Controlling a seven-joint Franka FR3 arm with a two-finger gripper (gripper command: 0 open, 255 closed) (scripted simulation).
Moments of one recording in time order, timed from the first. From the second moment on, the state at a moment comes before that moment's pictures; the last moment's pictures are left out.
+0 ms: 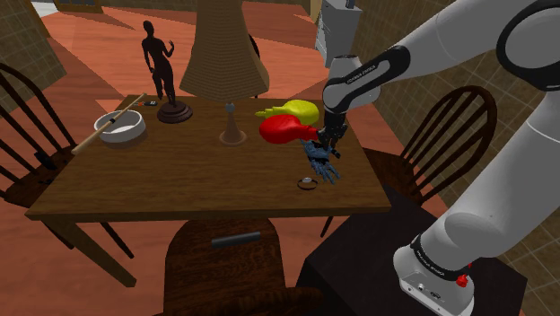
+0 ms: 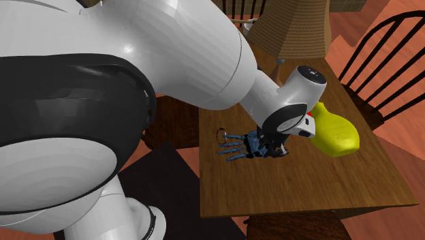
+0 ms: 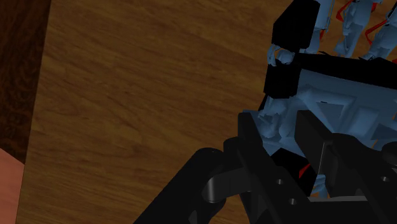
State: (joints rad) arm -0.12 0.08 -0.08 -2.34 0.00 2.31 0.03
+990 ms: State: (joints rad) arm -0.12 0.01 -0.08 -2.30 0.00 2.21 0.03
